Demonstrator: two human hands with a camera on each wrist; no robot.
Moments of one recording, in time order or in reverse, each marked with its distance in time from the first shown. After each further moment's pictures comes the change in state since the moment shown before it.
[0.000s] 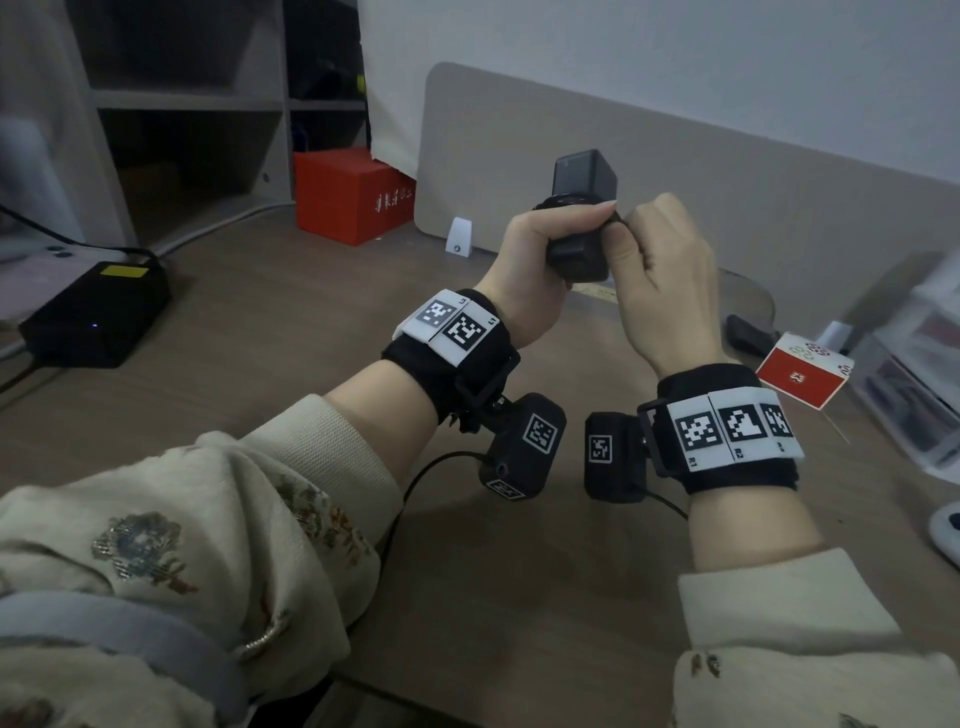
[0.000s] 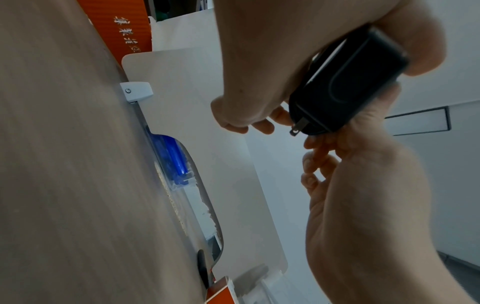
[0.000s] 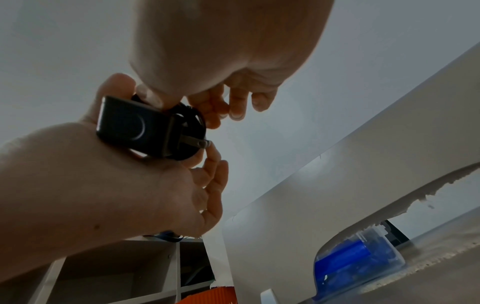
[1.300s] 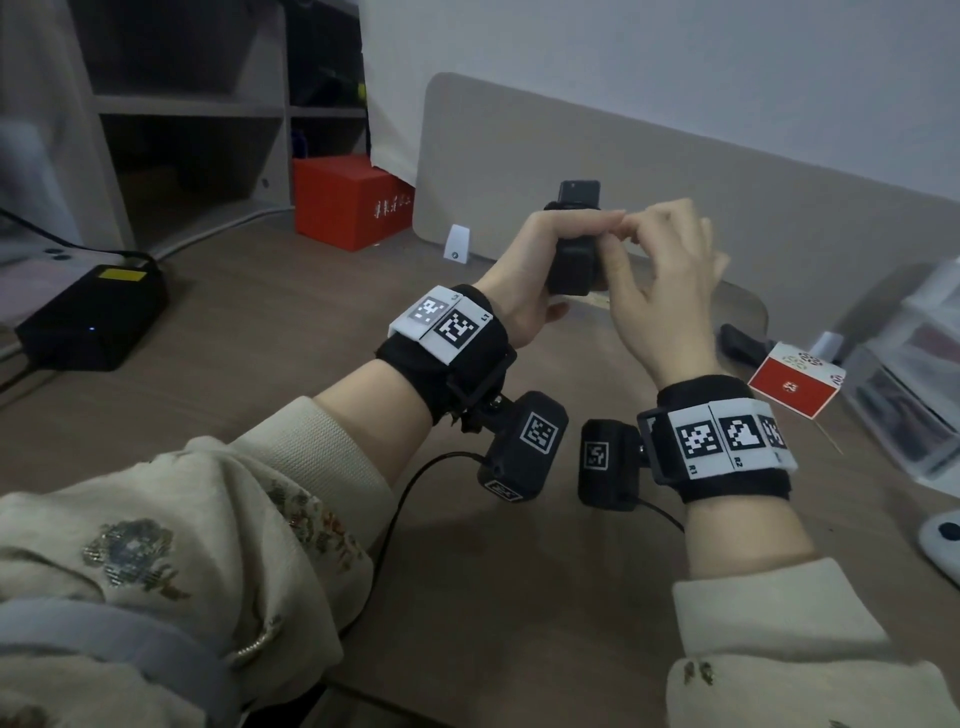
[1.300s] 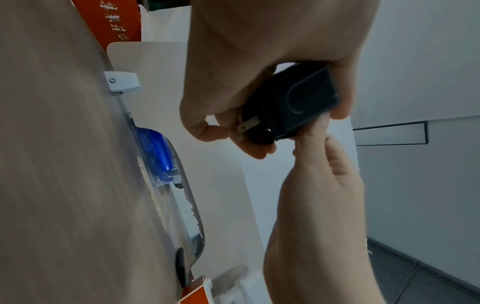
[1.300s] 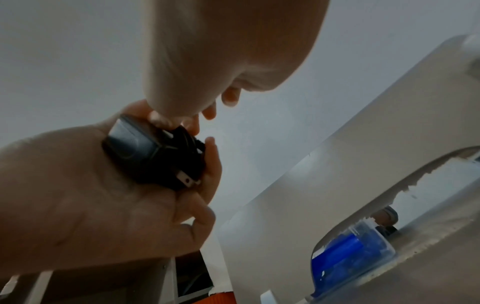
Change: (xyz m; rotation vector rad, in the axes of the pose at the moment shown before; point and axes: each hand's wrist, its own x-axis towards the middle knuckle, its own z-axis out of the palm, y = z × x) left_hand 0.005 0.007 -0.004 0.333 0.036 -0.175; right_hand -0.005 0.003 0.002 -0.041 0.079 0.055
